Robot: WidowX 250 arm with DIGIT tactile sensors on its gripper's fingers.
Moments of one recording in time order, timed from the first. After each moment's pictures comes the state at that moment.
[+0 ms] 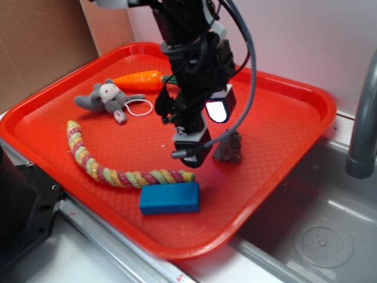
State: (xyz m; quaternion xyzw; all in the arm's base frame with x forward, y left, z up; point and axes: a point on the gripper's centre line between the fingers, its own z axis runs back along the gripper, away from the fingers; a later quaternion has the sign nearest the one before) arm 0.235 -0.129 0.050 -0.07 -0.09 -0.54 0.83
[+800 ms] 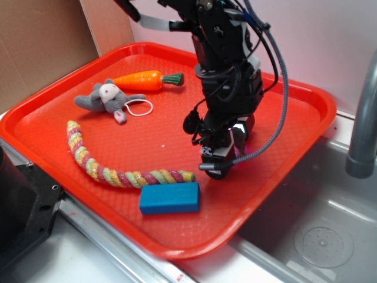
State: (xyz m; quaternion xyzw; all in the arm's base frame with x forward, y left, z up) arm 0.247 -0.142 0.022 -0.05 -0.06 -0.56 0.83
